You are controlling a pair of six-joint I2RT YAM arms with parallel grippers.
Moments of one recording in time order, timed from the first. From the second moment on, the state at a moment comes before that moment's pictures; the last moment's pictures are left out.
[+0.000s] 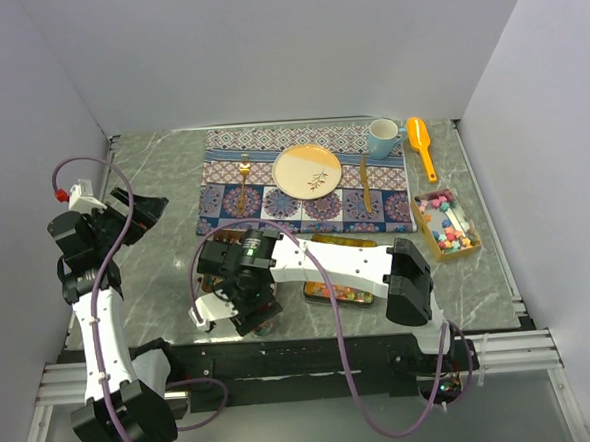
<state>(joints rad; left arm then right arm) 0.43 0.86 0.71 -0.13 0.66 -0.63 1.28 2.00 1.90 -1.24 -0.18 -0.87</state>
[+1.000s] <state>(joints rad) 0.43 0.90 0.71 -0.10 0.76 -0.59 1.08 1.70 1.79 -1.19 -0.27 -0.70</state>
